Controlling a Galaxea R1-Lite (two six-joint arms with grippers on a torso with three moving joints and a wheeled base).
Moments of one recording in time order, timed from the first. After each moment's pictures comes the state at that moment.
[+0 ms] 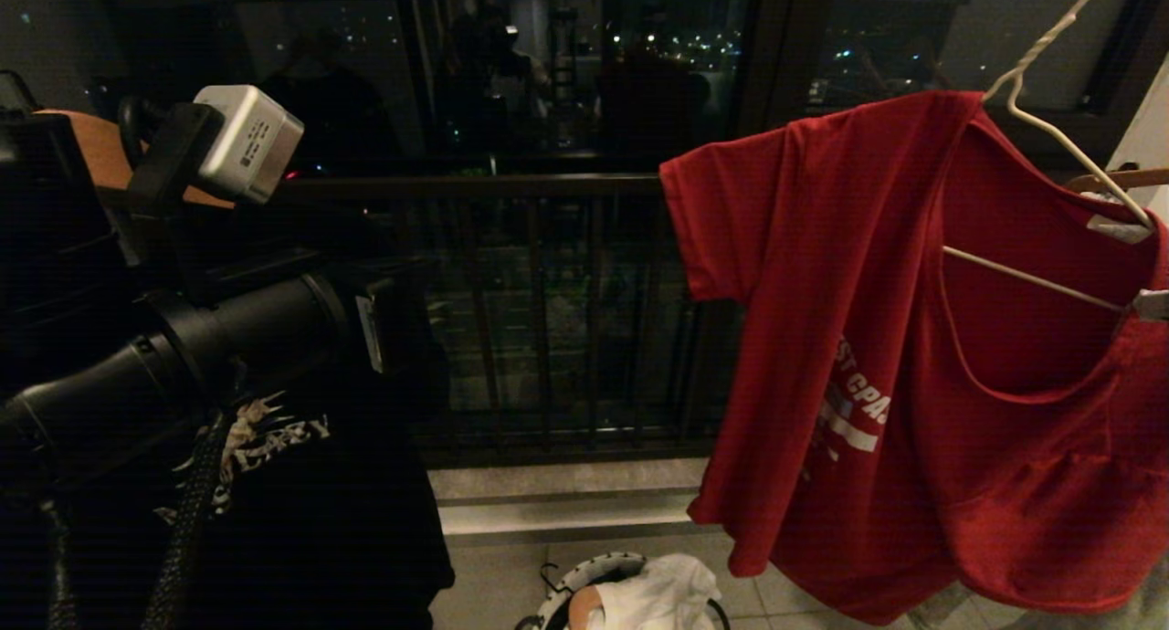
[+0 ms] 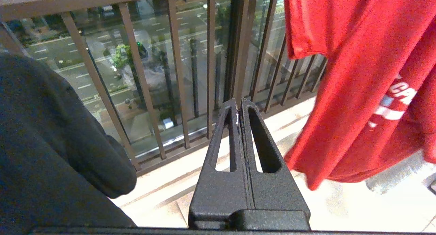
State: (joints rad) left arm -0.59 1.32 -0.83 -0.49 0.07 -0.01; right arm 0.22 1.13 -1.29 0.61 -0.18 0.04
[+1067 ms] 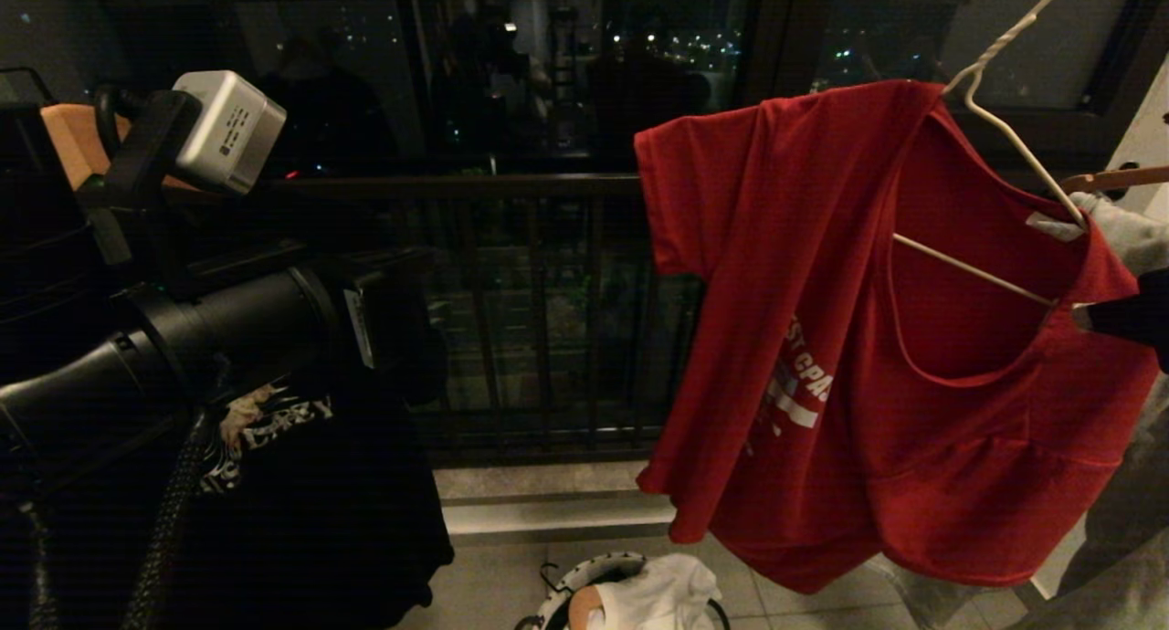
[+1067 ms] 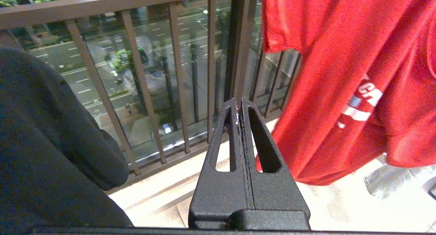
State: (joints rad) left arm -0.59 1.30 -0.83 -0.49 0.07 -0.01; right arm 0.42 1.29 -1.42 0.77 -0.62 0.07
